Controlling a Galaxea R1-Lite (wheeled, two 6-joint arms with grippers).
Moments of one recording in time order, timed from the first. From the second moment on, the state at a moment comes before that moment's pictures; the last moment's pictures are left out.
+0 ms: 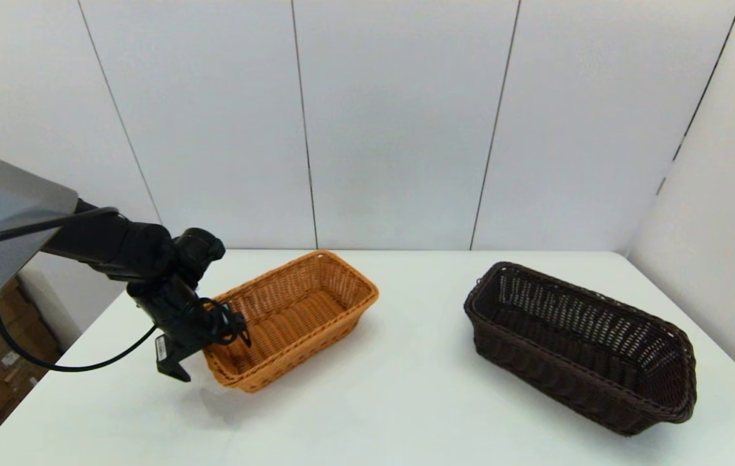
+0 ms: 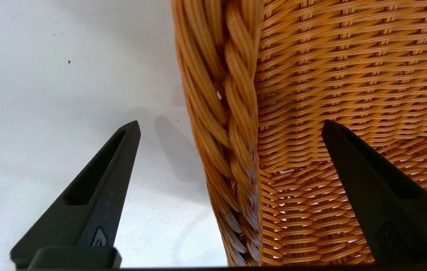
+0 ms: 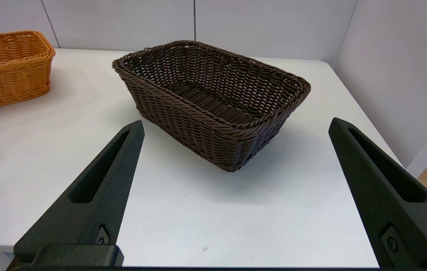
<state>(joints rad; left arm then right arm) -0.14 2.16 -1.29 0.53 -0.11 -0.71 0.00 0.00 0.00 0.00 0.02 -0.03</state>
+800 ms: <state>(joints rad) -0.14 2.17 -1.29 0.52 -0.11 -0.71 0.00 0.00 0.00 0.00 0.02 -0.03</state>
